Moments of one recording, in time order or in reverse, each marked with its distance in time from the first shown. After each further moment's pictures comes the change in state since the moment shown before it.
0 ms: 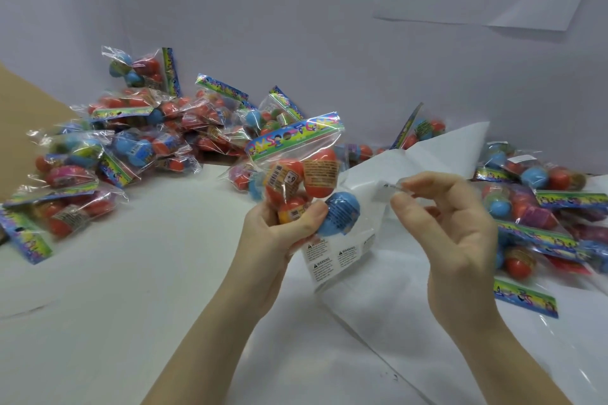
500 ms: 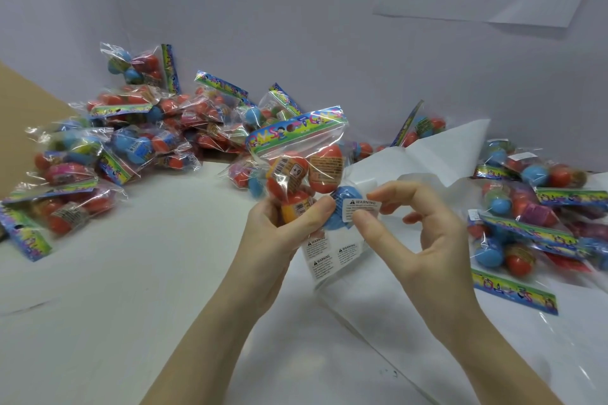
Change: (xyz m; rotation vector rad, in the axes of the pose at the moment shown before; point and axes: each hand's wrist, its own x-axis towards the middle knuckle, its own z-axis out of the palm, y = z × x) left_hand -0.002 0.000 0.001 0.083 -0.038 0.025; right_hand -0.005 0.002 0.008 -0.251 -0.121 -0.033
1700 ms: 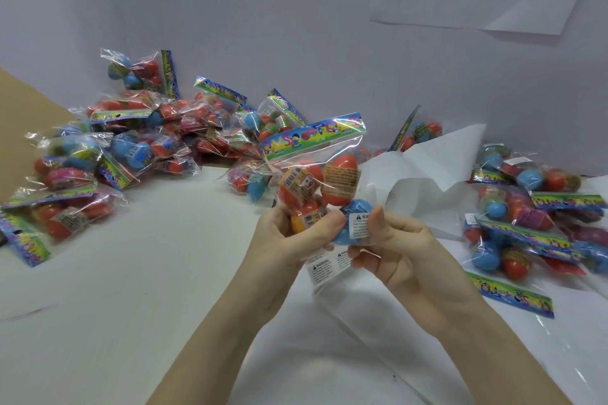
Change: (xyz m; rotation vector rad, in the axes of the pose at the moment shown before) left_hand -0.002 -0.003 0.000 -0.009 -0.097 -0.043; right_hand 0.008 0.002 -0.006 0.752 -0.382 0.588
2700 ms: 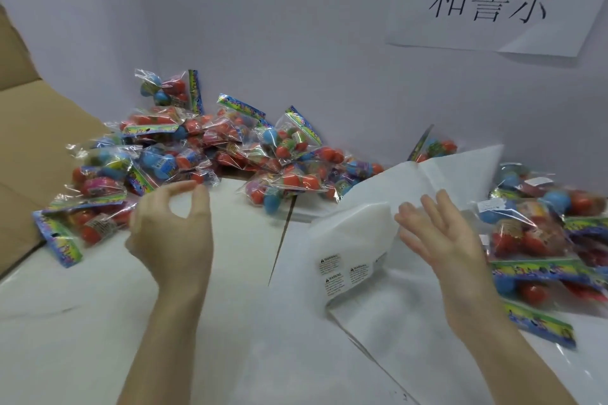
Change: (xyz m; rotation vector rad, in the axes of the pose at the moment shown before) left_hand 0.004 0.030 -0.066 0.812 1.152 0.256; right_hand 0.007 -0.006 -0.015 -0.280 0.555 -0.199
